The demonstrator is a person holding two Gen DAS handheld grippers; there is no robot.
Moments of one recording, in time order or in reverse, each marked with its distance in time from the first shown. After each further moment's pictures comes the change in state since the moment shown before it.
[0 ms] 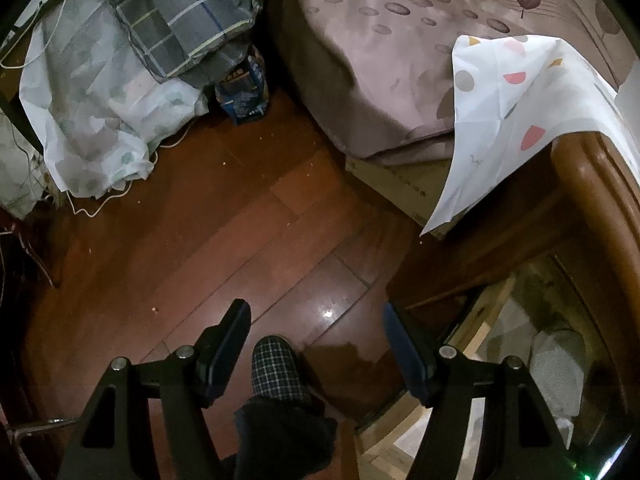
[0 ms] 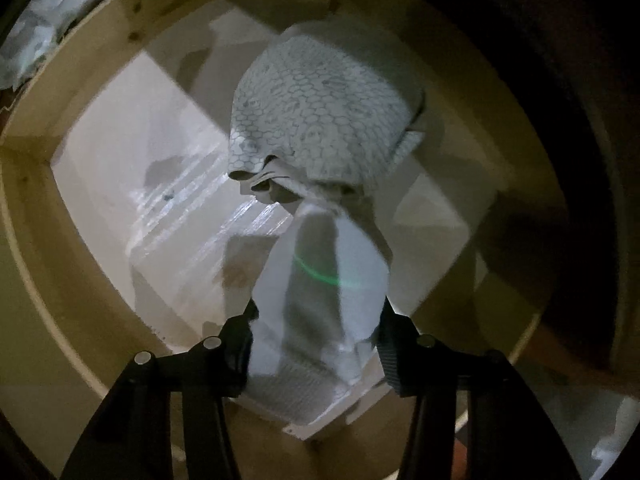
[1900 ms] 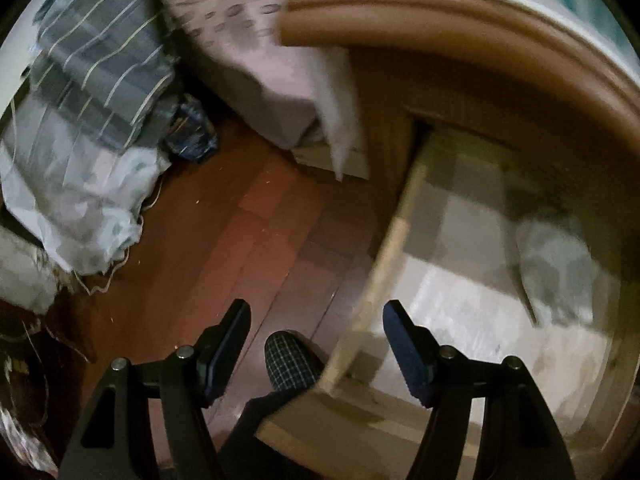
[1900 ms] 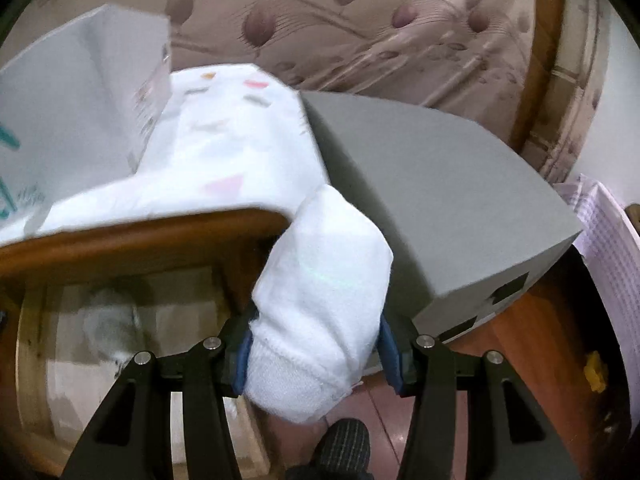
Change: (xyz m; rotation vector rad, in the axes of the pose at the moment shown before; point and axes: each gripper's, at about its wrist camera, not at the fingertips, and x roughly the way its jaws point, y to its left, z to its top) left arm -0.021 -0.100 -0.081 0.392 -0.050 0.071; right arm -0.133 -0.106 -0.175 1.041 -0.478 -0.403
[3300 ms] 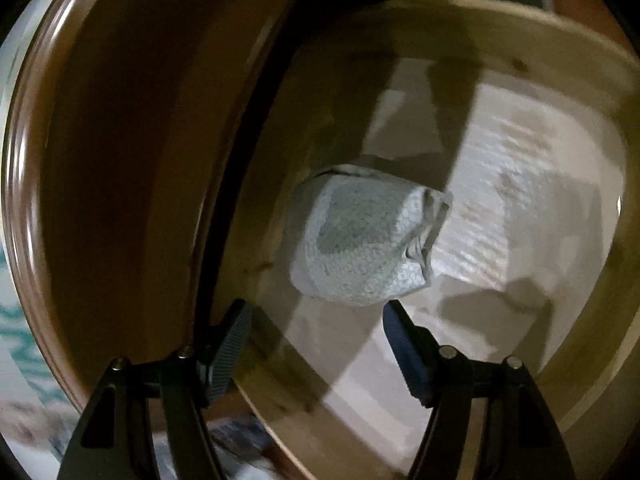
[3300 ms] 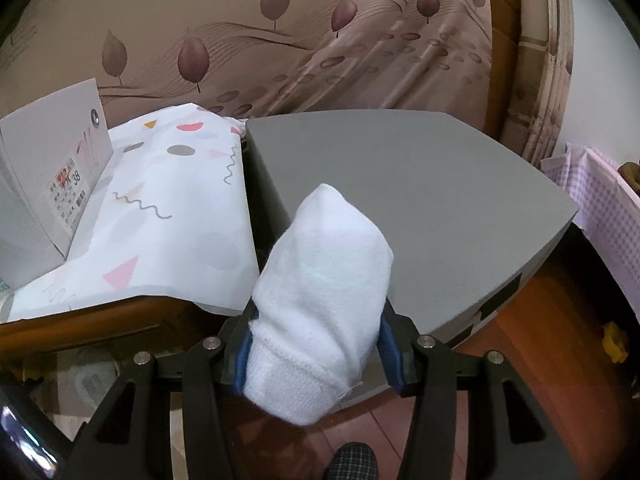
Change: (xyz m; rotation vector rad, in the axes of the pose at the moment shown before) left arm 0.002 -0.202 -0.085 1.413 -0.512 0.116; right arm 0.024 -0.055 0.018 0.147 -0.035 0.019
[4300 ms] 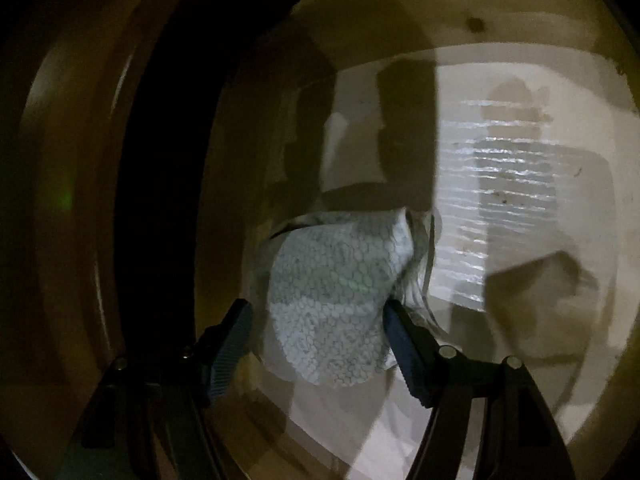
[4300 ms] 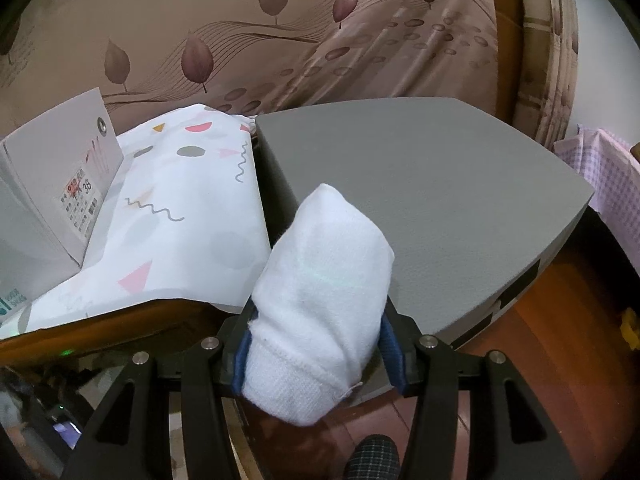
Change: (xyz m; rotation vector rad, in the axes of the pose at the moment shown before) left arm 0.040 -0.024 0.009 0.175 -0.171 0.020; right arm 0.003 0.001 0.001 0.037 0.039 0.075
